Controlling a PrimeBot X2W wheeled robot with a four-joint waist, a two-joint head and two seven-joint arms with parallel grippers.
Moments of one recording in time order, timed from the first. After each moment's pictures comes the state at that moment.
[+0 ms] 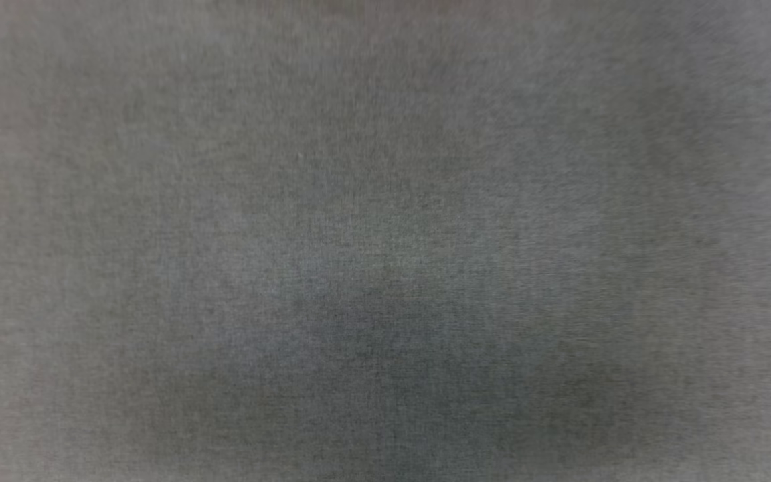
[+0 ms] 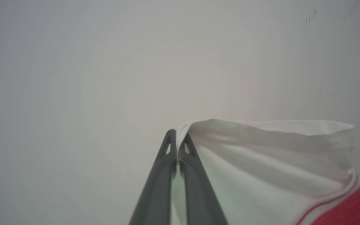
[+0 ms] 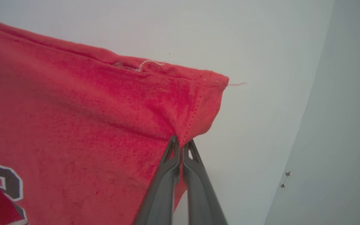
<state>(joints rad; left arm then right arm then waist) -2.16 0.45 -0.73 1.17 -0.62 -0.08 -0.24 -1.77 -0.17 0.22 1.21 0.32 0.13 -0.23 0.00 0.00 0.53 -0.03</state>
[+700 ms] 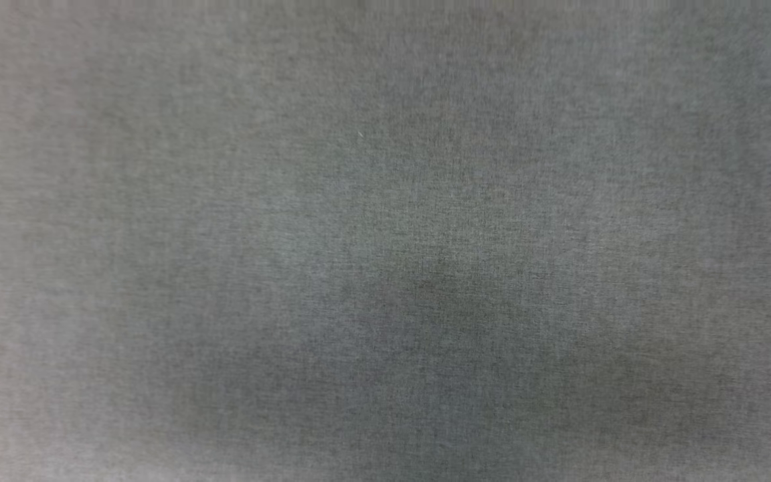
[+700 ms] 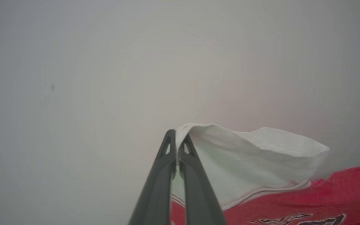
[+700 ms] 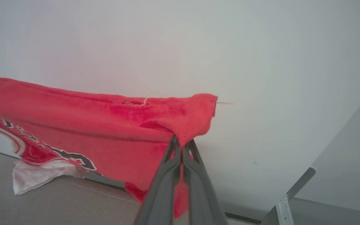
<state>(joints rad) -1.86 0.38 -0.71 1.22 -0.69 -0.13 -0.26 -1.66 -0.15 0.18 1.29 0.22 0.13 -0.16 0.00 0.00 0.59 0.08</state>
